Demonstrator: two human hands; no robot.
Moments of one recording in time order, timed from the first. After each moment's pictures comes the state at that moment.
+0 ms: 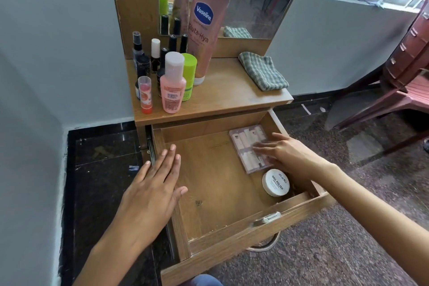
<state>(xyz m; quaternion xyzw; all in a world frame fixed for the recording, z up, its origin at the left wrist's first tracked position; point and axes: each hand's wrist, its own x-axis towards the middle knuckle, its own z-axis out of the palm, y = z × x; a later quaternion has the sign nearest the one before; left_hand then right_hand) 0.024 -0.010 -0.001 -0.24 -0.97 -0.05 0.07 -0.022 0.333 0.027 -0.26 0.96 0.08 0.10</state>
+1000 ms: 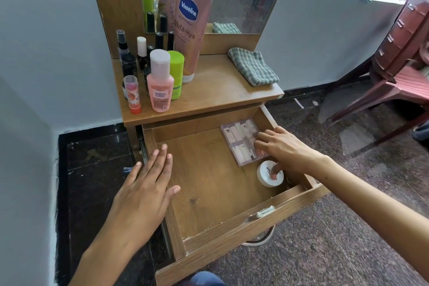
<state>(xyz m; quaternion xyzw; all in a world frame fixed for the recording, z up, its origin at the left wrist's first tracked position) 0.027 -0.013 -0.002 -0.24 -0.96 -0.10 0.03 -0.016 0.322 0.047 -0.24 0.93 0.21 0.16</state>
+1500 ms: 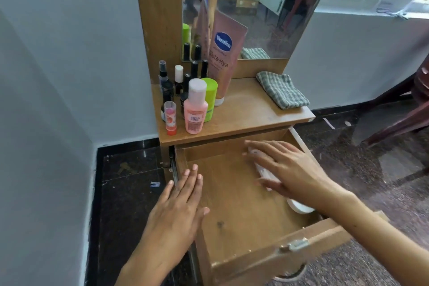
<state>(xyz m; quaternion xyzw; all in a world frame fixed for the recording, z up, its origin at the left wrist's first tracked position) 0.024 -0.007 0.017 -0.23 -0.97 -0.09 -0.07 -0.008 0.253 0.068 -0.31 0.95 0.05 -0.08</state>
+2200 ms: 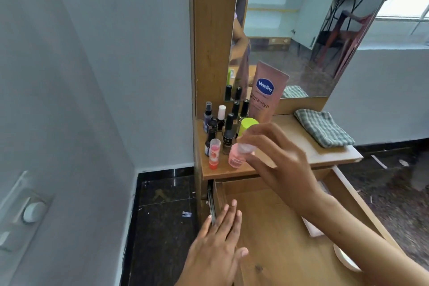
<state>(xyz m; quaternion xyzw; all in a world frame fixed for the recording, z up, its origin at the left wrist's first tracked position) 0.016 -0.014 0.002 -0.22 -0.97 -0.10 -0.08 -0.056 0.147 0.121 -0.33 0.86 -0.25 -0.31</state>
